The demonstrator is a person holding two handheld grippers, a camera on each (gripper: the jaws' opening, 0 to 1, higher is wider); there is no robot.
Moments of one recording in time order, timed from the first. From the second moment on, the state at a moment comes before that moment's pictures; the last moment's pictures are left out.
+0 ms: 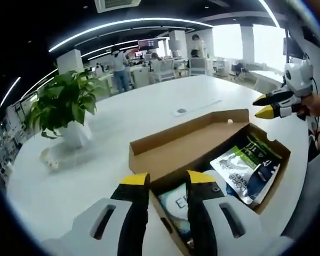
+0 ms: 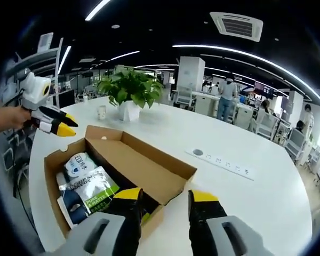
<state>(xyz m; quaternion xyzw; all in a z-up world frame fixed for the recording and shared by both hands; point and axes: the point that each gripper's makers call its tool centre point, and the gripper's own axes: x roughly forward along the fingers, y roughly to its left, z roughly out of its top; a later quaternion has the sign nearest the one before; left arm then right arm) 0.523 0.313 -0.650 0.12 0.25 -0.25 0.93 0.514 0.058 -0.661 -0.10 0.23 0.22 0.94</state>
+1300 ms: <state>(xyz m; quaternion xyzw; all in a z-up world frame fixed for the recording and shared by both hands) 0.451 0.244 -0.701 0.01 0.36 -0.31 0.88 0.442 0.080 -0.665 -0.13 0.22 0.27 0.93</state>
